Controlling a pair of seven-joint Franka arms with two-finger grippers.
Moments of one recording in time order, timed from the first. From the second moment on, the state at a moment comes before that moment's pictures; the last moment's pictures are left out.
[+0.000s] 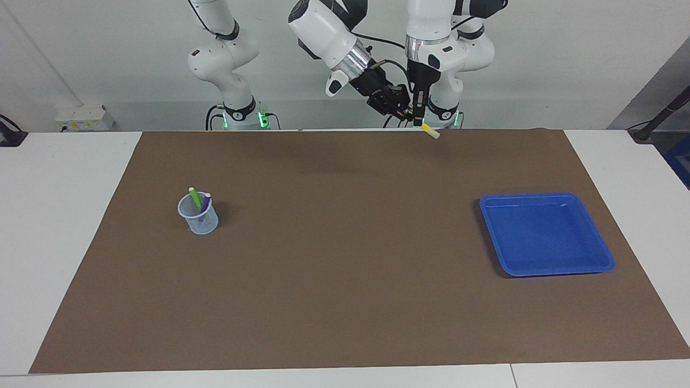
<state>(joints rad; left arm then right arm) 0.09 -0.33 -0.61 -1.92 -0.06 1.72 -1.73 0.75 -0.06 0.09 -2.02 0.74 2.66 1.03</state>
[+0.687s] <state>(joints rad) 0.09 -0.33 -0.61 -1.92 -0.06 1.72 -1.73 0.75 -0.05 0.09 -2.02 0.74 2.65 1.03</state>
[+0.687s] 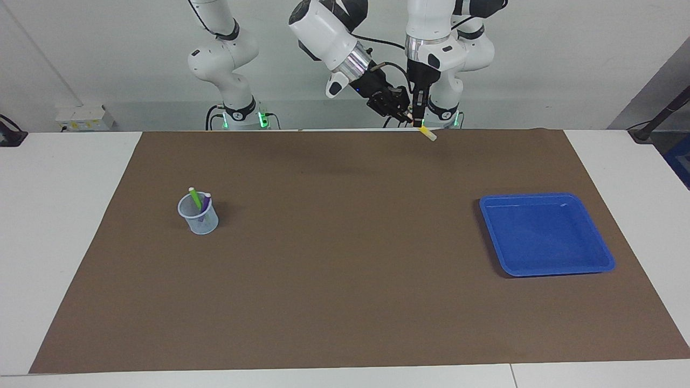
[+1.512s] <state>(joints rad) 0.09 -0.33 -0.61 -1.92 -0.06 1.71 -1.65 0.56 -0.07 0.08 -2.02 0.50 2.18 0.64</state>
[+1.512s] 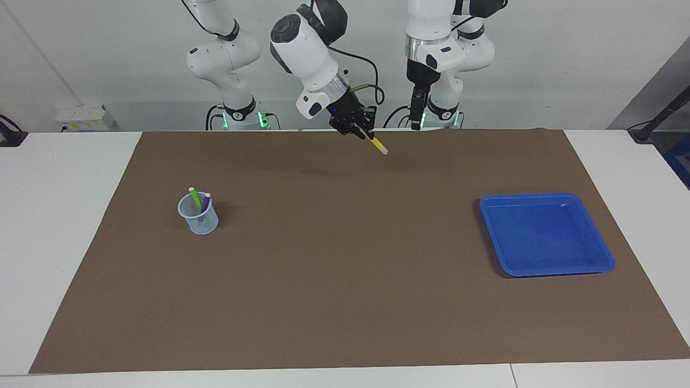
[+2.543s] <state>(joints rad) 0.13 -0.32 -0.43 -1.93 -0.06 1.71 -1.21 0.19 -0.09 0.07 -1.98 -0.07 1.86 -0.18</state>
